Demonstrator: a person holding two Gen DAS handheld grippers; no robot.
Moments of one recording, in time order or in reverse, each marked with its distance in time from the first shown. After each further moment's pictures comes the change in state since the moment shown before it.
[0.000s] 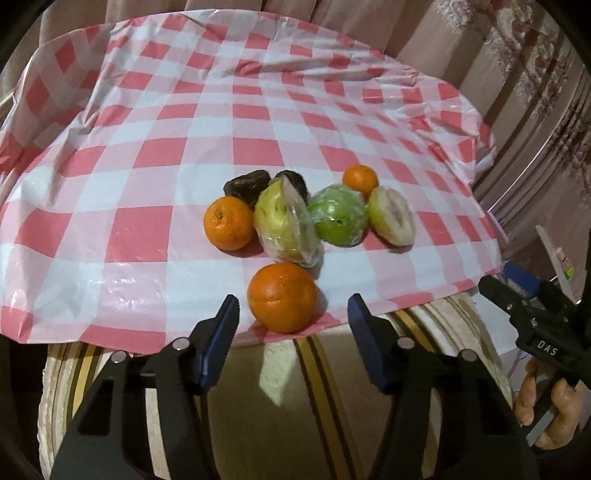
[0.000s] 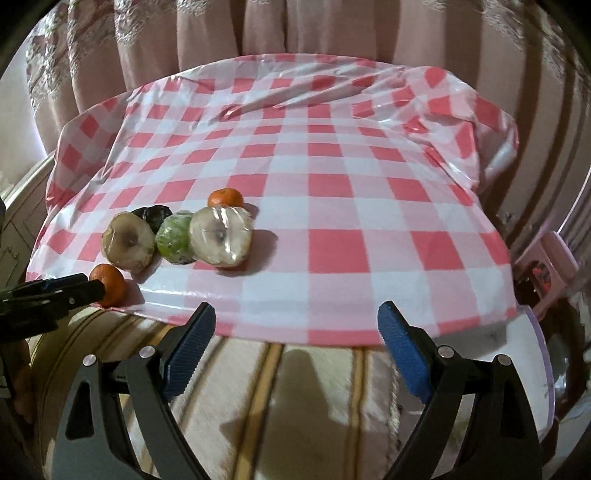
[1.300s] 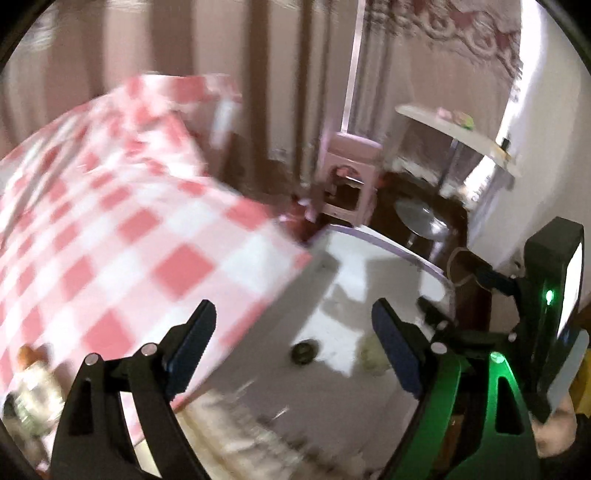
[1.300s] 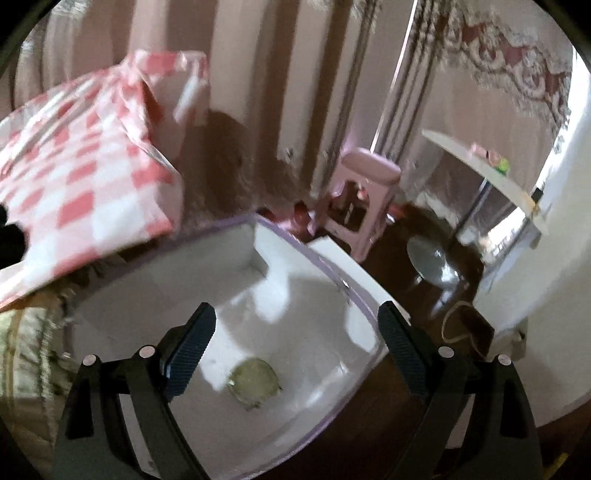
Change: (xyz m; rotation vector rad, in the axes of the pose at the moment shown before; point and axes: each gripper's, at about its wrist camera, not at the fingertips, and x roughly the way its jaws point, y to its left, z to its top) left arm 0.062 -0.335 0.002 0.672 -0.025 -0.295; right arm -0.071 -0.225 -0.119 0.415 -0.006 -0.635
